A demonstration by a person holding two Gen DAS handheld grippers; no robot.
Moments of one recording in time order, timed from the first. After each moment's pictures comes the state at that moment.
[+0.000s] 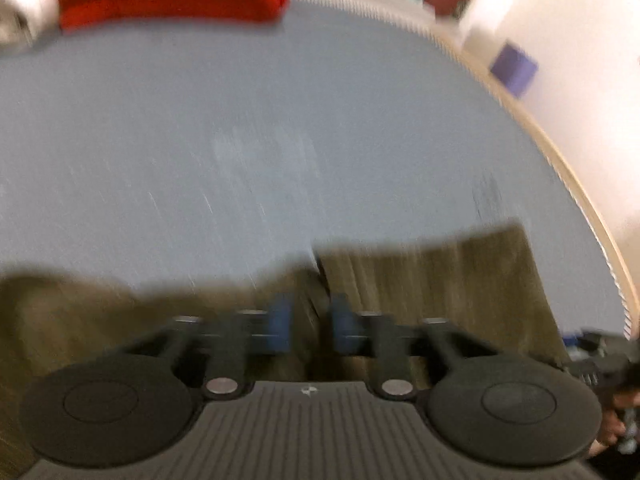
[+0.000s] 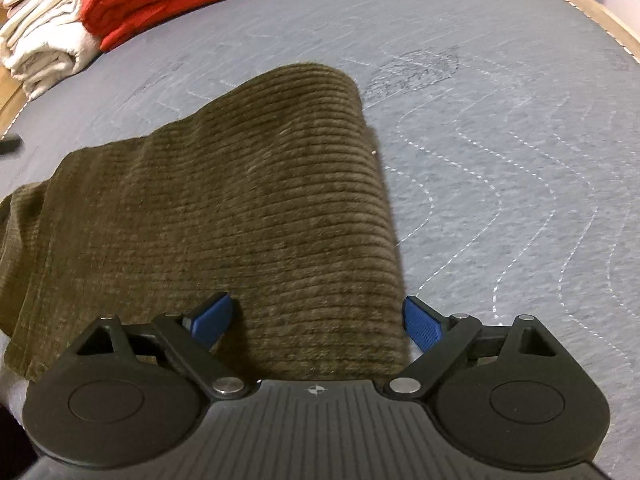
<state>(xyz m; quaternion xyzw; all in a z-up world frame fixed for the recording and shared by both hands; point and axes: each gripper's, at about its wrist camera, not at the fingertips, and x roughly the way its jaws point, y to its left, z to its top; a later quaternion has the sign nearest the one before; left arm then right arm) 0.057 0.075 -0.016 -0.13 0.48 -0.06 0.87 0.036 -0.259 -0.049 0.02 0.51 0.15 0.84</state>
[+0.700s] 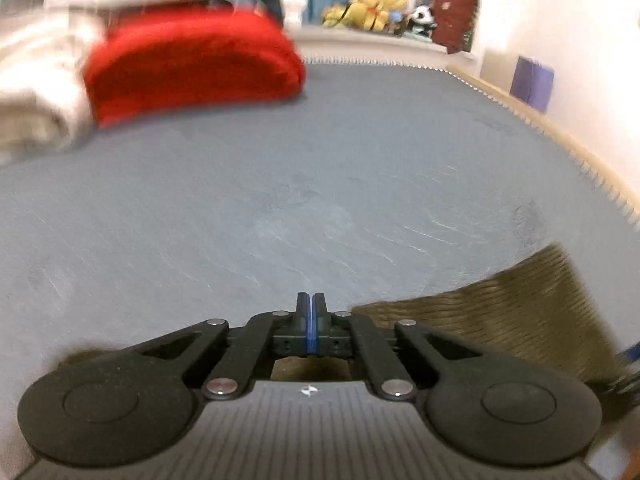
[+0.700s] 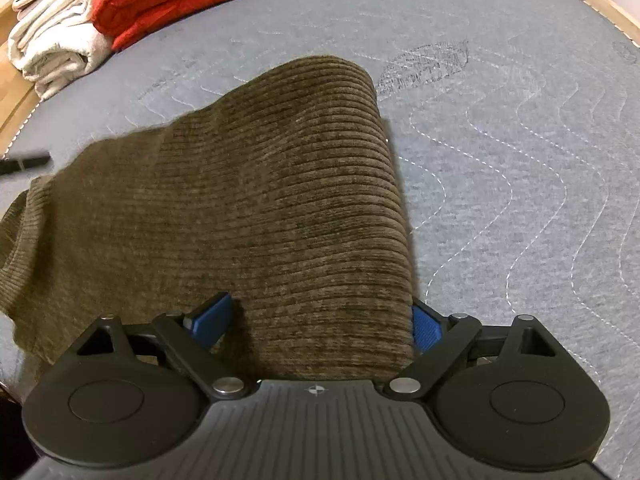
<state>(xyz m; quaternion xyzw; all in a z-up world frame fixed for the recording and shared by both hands) 0.052 0.069 0.008 -0.06 0.40 0.01 0.91 0.031 -0.261 -0.044 0.03 0.52 0.16 0.84</state>
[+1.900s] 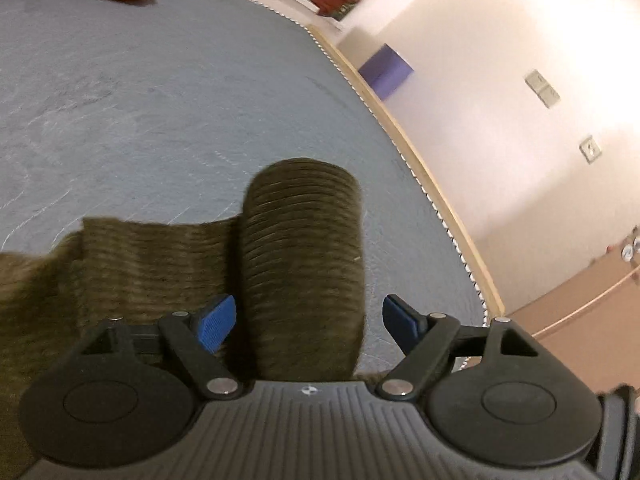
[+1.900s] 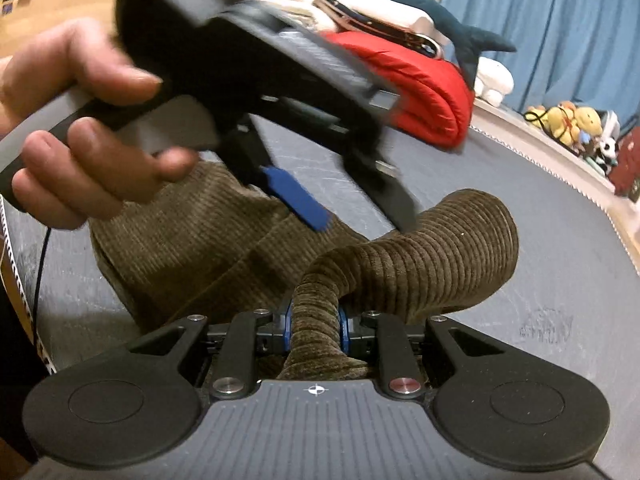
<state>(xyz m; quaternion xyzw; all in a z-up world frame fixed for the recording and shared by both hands) 0.050 0.002 0.011 -0.22 0.43 -0.24 0.84 -0.076 -0.090 0.020 -0.23 0.27 0.33 0.87</state>
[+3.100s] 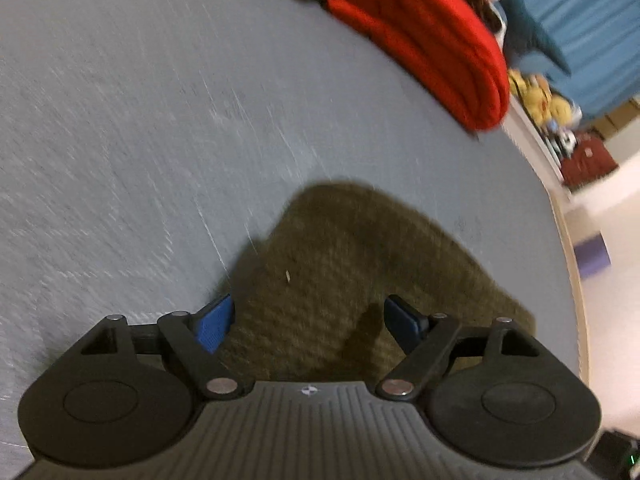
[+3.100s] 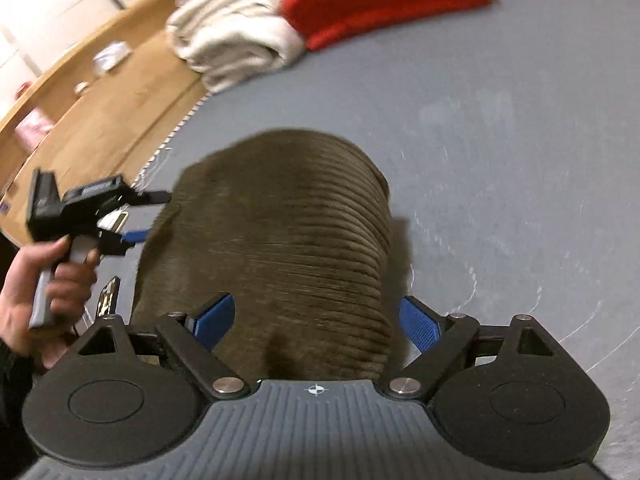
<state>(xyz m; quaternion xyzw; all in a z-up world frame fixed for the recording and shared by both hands) -0.051 0.330 -0.041 -0.36 0.42 0.12 0.82 0.010 -0.019 -0.025 0.11 0.48 0.38 0.78</state>
